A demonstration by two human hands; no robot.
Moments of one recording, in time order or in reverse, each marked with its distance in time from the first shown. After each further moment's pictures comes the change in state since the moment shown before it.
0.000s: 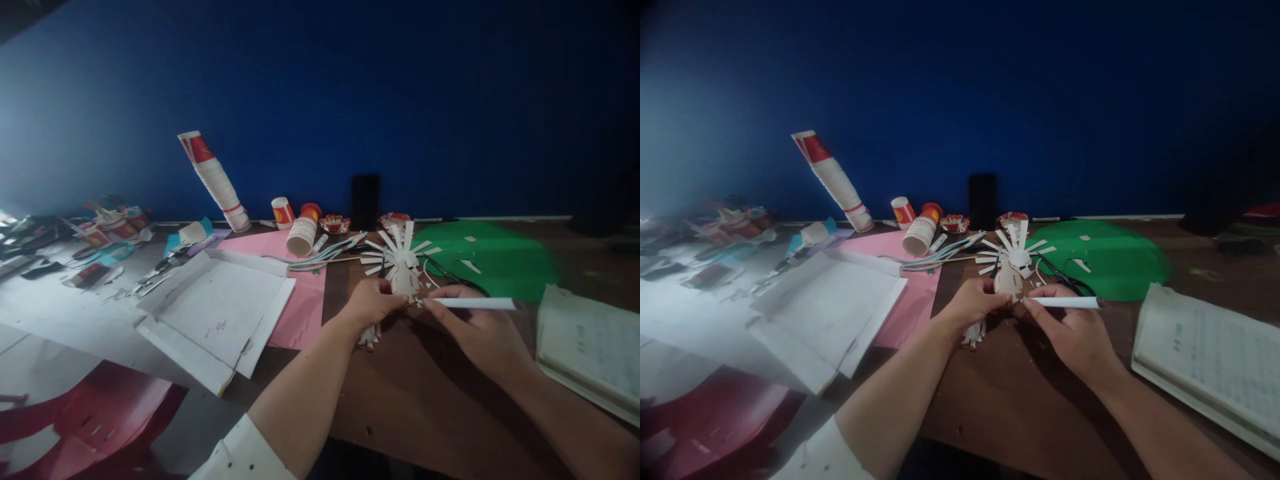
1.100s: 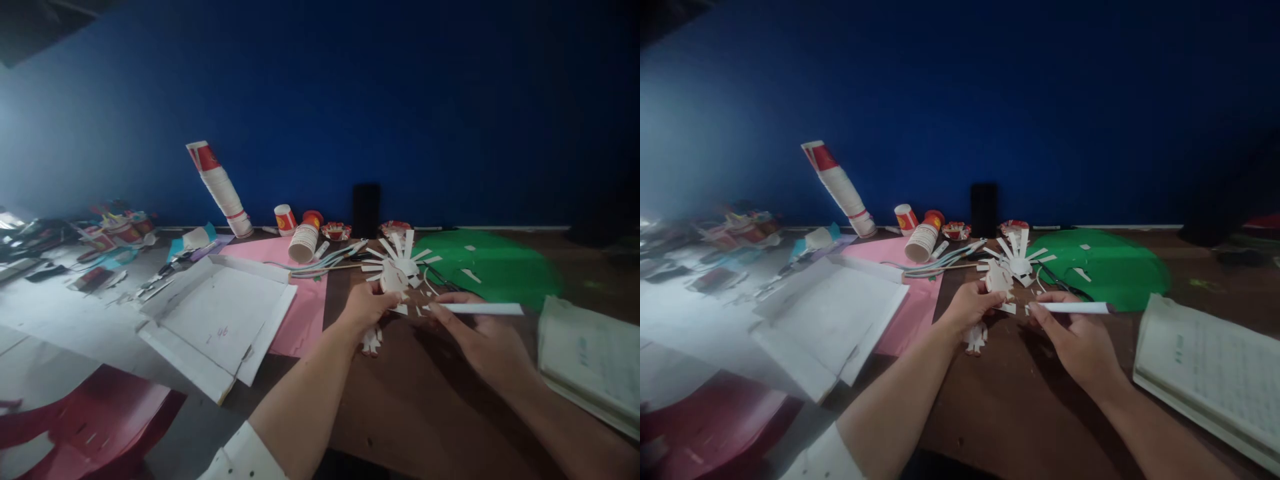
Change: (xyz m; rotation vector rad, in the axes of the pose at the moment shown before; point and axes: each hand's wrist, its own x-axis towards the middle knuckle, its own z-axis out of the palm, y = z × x) left_hand -0.002 0.009 -0.001 -0.229 0.145 -0.019; right_hand 0.000 -0.002 -0.003 0.033 0.015 0.233
